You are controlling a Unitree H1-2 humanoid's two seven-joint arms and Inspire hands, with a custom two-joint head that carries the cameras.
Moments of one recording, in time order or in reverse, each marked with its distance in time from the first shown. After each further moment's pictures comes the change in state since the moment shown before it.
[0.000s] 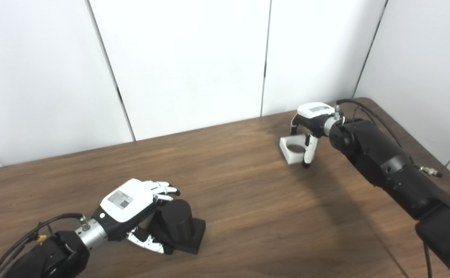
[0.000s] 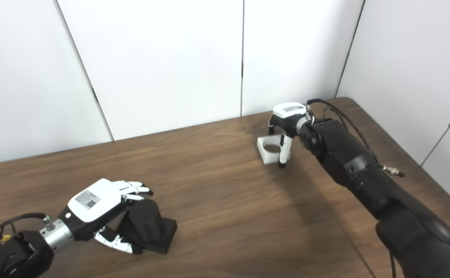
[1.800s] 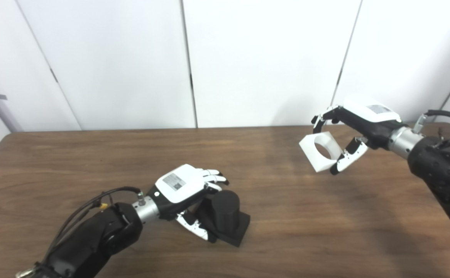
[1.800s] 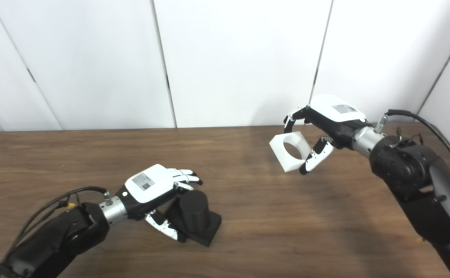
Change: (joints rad) left arm 0.027 -0.038 0.041 -0.033 0.017 0.067 -0.042; right arm 0.169 -0.028 -0.185 -0.609 0.330 -0.099 0.064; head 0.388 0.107
